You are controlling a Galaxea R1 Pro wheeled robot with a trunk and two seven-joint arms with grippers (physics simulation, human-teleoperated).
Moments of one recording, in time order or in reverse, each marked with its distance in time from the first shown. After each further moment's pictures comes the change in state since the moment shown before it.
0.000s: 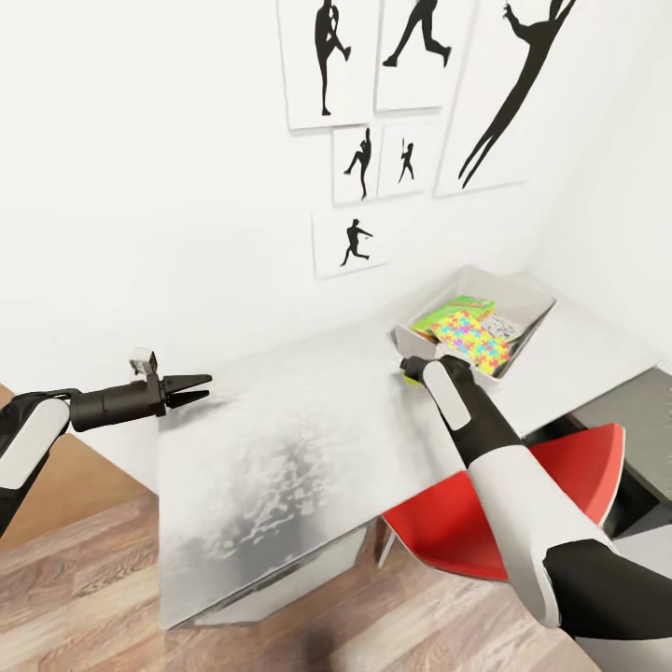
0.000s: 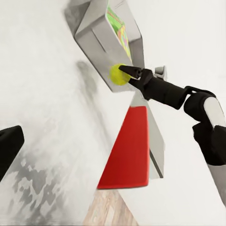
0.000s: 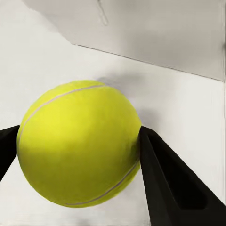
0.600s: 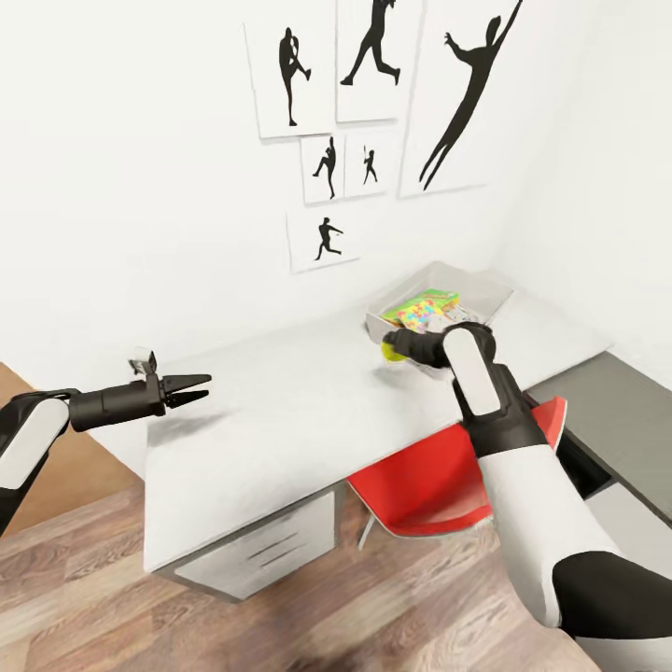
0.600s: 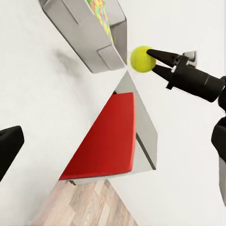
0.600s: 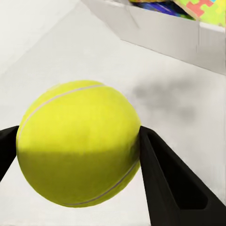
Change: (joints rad) left arm 0.000 0.001 0.001 0.000 0.004 0.000 0.000; right arm 0.002 -0.002 -0.019 -0.324 -0.187 0.329 0.003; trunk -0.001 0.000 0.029
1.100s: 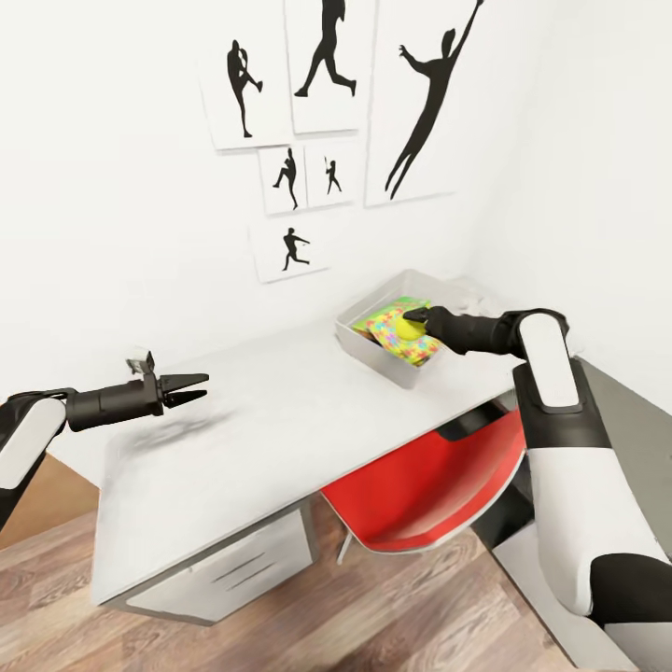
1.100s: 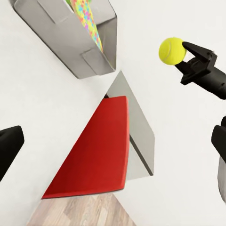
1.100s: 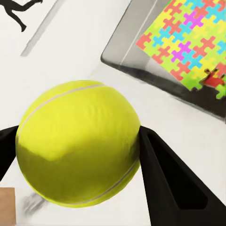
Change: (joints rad) left arm 0.000 0.008 0.001 -0.002 0.007 0.004 0.000; right arm -0.001 -0.125 -0.151 -0.117 -0.285 0.157 0.141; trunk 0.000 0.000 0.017
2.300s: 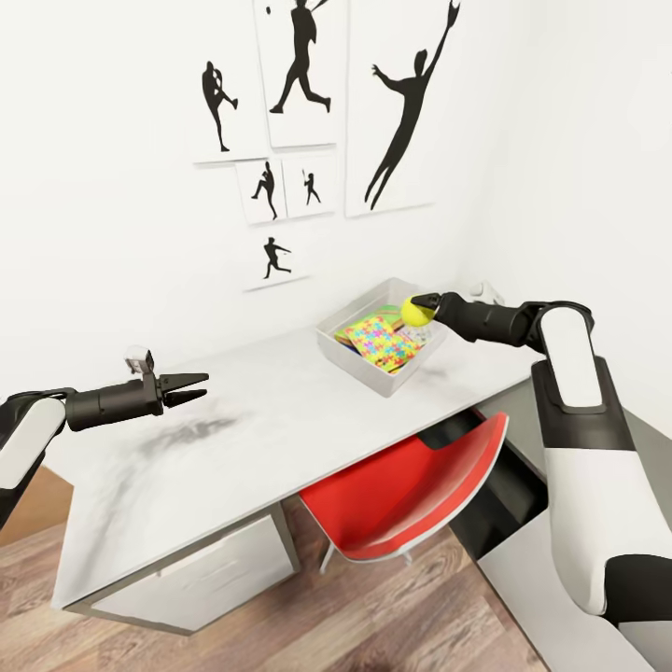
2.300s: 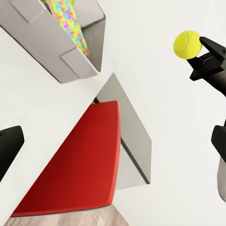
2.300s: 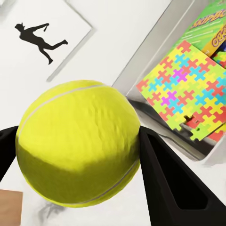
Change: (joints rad) left arm 0.000 0.000 0.002 0.000 0.004 0.000 -0.001; right arm -0.002 -0.048 0.001 -0.072 -0.013 0.000 0.078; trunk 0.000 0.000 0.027
